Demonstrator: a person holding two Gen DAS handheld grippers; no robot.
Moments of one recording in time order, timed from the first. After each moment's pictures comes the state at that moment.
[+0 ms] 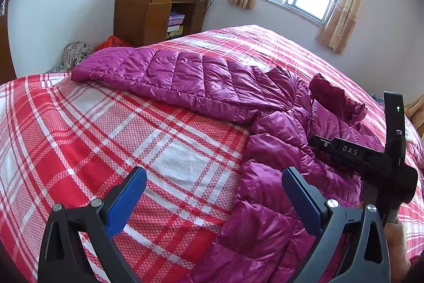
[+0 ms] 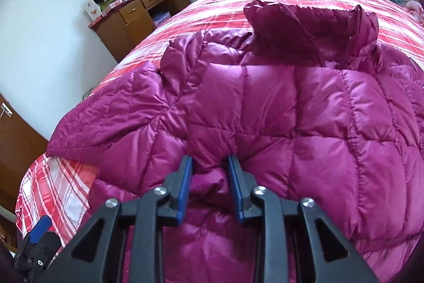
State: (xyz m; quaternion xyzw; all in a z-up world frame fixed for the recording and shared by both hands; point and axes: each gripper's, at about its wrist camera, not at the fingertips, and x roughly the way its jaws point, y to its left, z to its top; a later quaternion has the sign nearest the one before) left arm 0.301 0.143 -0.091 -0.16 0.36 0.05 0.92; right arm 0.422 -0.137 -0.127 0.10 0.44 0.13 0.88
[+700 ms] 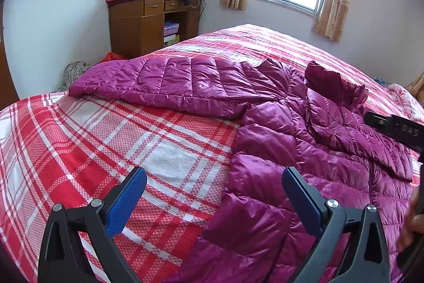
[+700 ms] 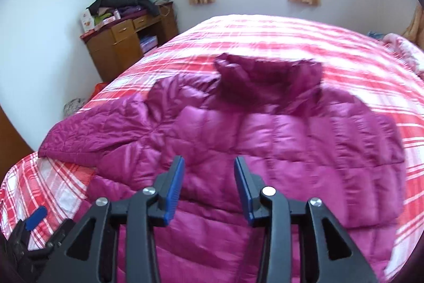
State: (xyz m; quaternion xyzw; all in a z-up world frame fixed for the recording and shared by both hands) left arm 0.299 0.115 -0.092 -0.09 0.35 0.06 0.93; right arm 0.362 -0.179 -0.067 0.02 0.37 0.04 0.93
